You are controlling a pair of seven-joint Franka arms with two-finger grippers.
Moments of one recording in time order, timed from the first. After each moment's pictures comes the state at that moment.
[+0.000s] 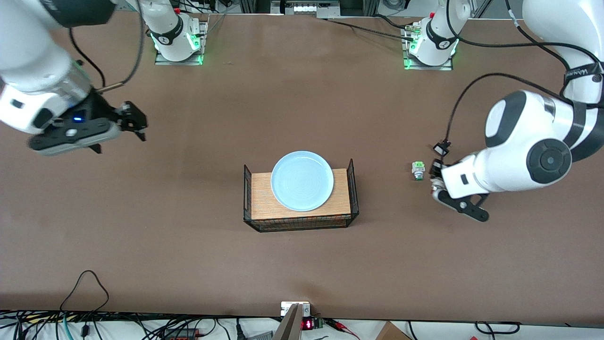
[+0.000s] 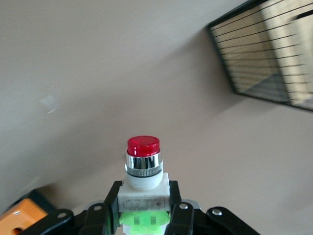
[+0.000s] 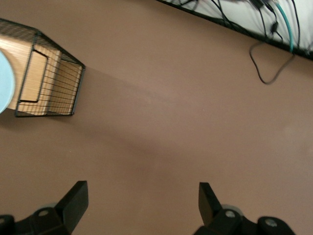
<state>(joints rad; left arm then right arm) 0.08 0.52 -0.40 -1.33 0.05 1.64 0.15 -0.18 0.14 0.44 -1.47 -0.10 1.71 -0.01</state>
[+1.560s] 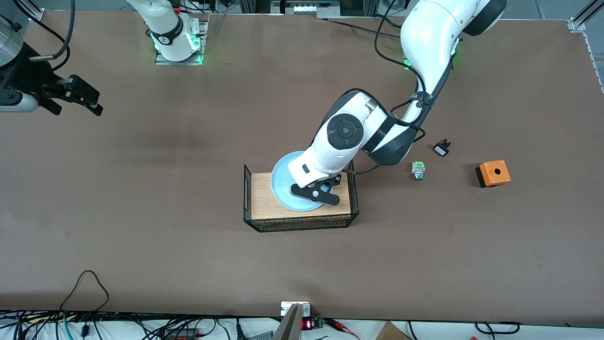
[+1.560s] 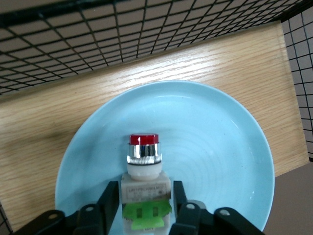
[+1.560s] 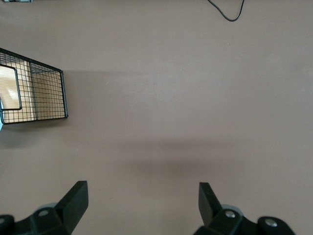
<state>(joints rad) -0.47 0.83 -0.25 -1.08 0.02 2.01 -0.43 -0.10 -0.06 0.18 -1.63 0.04 1.66 0.11</state>
